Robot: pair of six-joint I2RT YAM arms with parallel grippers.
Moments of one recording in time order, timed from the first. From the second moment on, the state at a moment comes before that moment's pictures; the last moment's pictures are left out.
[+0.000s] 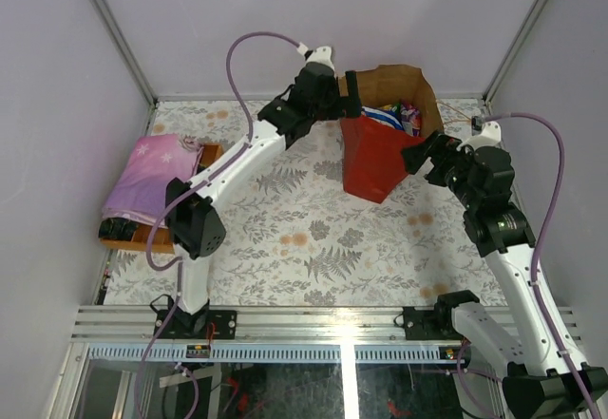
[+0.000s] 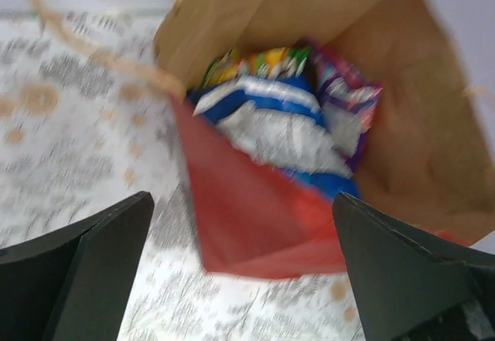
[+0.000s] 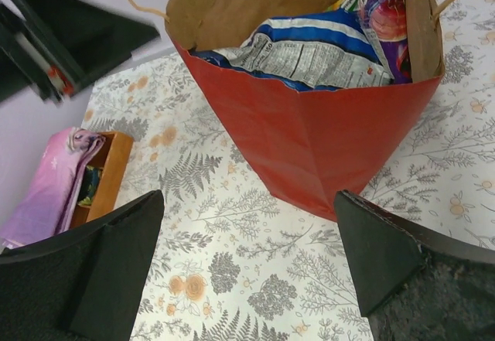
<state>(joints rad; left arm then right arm) -0.63 1.95 1.93 -0.44 -0.18 -0.51 0.19 0.83 0.94 -0.34 -0.09 0.52</state>
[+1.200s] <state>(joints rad) -0.34 2.28 2.21 -0.32 0.19 -0.67 0.19 0.86 0.87 -0.35 -0.10 0.48</state>
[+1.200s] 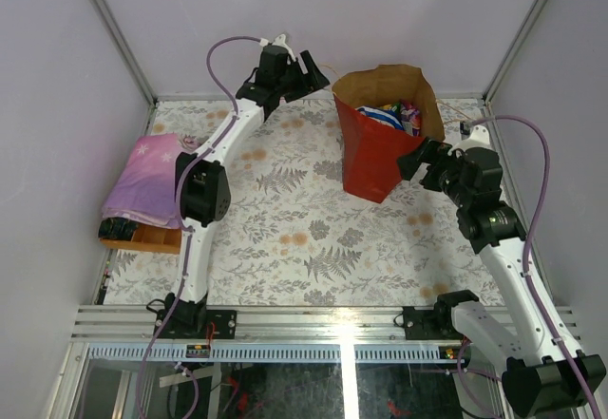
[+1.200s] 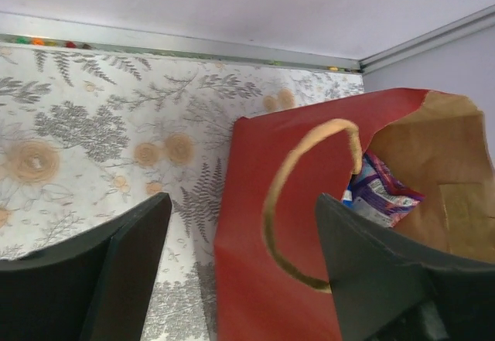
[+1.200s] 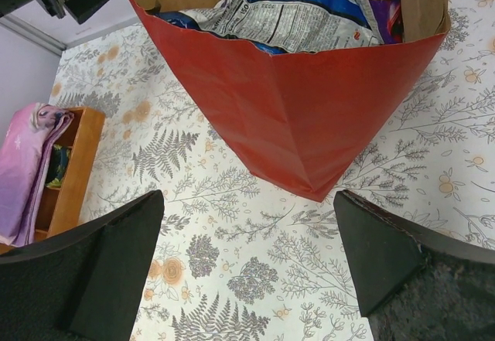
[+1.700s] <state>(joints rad) -0.29 2.28 2.20 -0.19 0.32 -0.69 0.19 0.87 0.86 -0.33 -0.10 0.48</state>
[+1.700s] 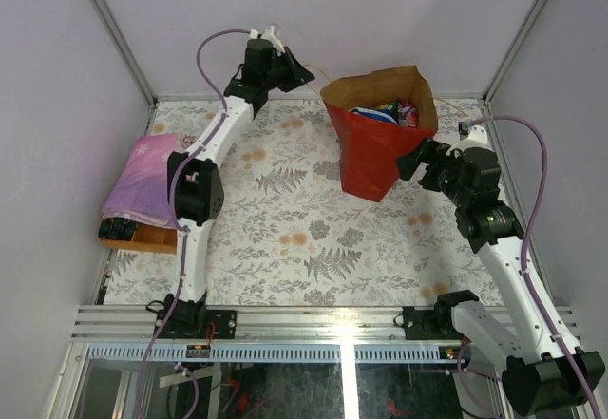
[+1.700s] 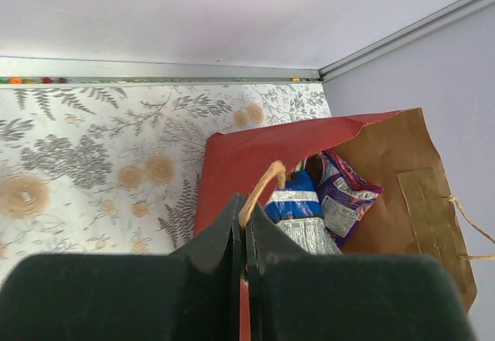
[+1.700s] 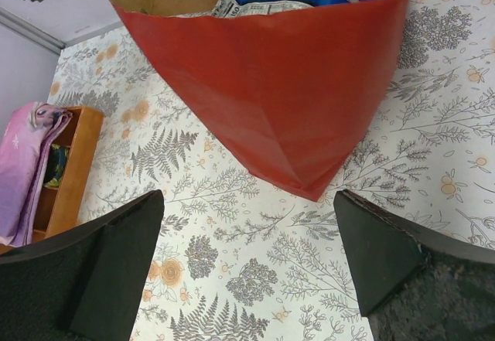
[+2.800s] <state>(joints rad) -0.09 2.21 2.46 -0.51 0.36 -0.26 0.31 0.97 0.82 -0.17 -0.18 0.55</state>
